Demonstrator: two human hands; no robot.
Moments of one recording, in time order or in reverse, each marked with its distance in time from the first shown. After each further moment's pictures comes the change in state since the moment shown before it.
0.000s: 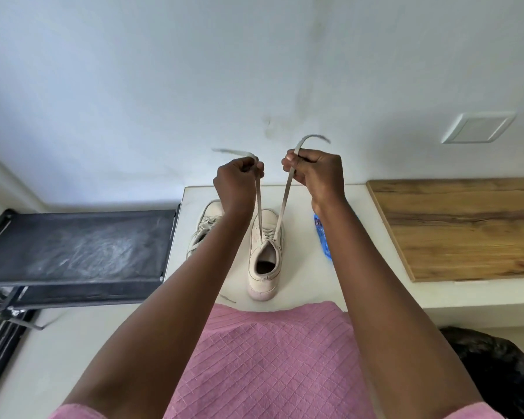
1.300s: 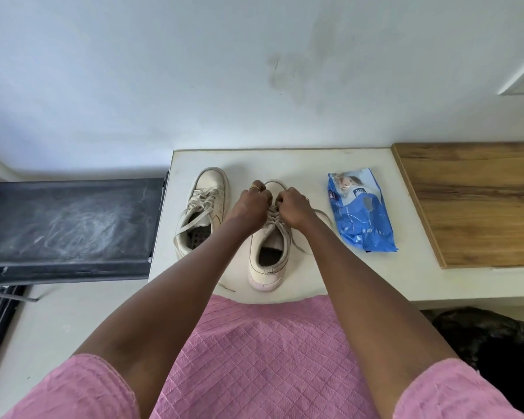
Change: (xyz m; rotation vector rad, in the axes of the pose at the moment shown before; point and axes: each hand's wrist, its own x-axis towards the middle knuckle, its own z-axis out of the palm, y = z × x) left_hand 0.041 -0.165 0.031 1.100 -0.630 0.361; right_hand 0.044 0.185 0.021 -1.111 -0.412 0.113
